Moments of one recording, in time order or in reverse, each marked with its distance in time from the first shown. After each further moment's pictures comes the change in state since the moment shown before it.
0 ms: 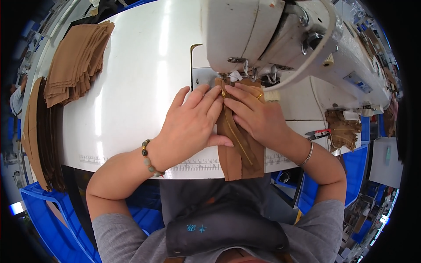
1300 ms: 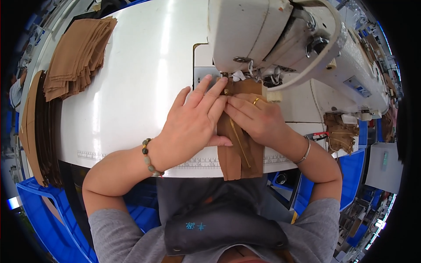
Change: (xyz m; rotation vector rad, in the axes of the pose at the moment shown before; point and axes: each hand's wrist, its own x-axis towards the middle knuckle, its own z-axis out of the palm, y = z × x) left_hand 0.000 0.006 -0.003 -0.028 0.034 -0.040; right_hand 0.002 0.008 0.008 -0.107 0.130 -0.215
